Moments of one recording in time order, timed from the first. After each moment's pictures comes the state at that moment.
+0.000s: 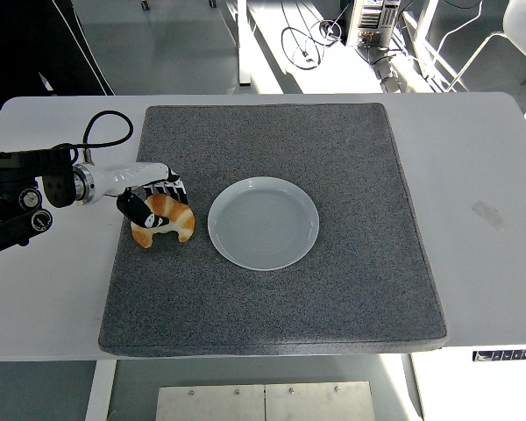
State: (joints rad) left arm -1.10 0.60 -0.06 -1.21 1.22 -0.13 0.02; right arm -0.08 0.00 0.00 0.12 -0.08 0.00 0.34
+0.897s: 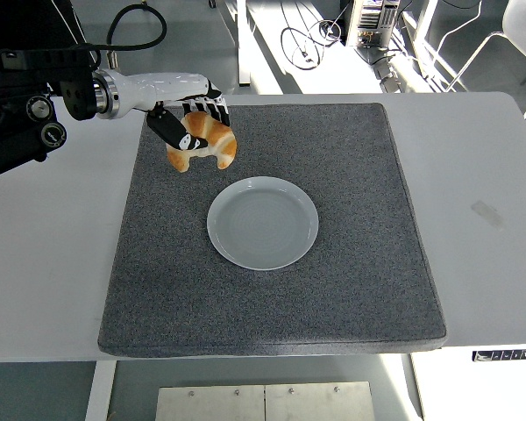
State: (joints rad) left arm -1.39 0.53 -0.07 -1.21 1.17 -0.19 -0.01; right arm -0.08 0.00 0.00 0.12 -0.08 0.00 0.34
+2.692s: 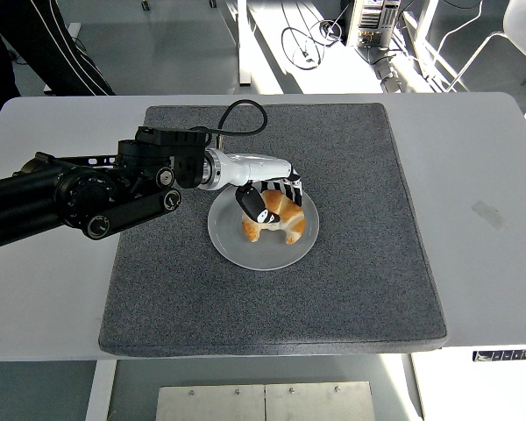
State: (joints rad) left arm -1.27 0.15 0.03 -0.94 1.19 -0.18 -0.07; right arm -0.08 0.00 0.00 0.12 -0.08 0.00 0.34
